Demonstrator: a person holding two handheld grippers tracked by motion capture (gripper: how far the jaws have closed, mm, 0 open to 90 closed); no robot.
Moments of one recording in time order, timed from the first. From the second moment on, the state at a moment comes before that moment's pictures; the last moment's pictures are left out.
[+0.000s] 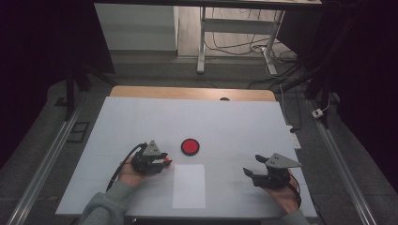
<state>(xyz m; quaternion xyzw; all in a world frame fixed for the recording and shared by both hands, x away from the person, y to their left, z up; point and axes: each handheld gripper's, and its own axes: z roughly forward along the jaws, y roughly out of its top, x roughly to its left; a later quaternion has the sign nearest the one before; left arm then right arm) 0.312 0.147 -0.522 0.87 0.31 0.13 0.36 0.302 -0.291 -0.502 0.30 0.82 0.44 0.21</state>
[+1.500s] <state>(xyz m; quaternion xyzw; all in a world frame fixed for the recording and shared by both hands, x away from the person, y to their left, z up) 0.305 0.161 -0.506 0.84 0.33 0.13 0.41 0.301 -0.291 -0.502 0.30 0.82 0.44 0.22</state>
